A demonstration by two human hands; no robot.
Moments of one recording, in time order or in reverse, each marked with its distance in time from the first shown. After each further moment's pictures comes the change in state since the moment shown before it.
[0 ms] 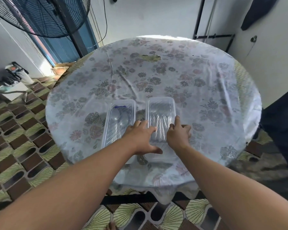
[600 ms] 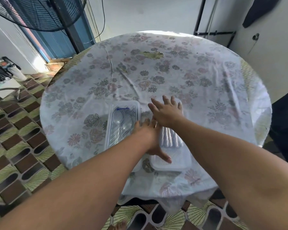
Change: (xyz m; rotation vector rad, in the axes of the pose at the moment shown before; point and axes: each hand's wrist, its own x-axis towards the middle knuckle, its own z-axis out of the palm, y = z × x) left_hand 0.040 -0.006 -0.007 0.075 -0.080 0.019; right_hand 0.083 -0.077 0.021 -0.650 -0.188 -0.425
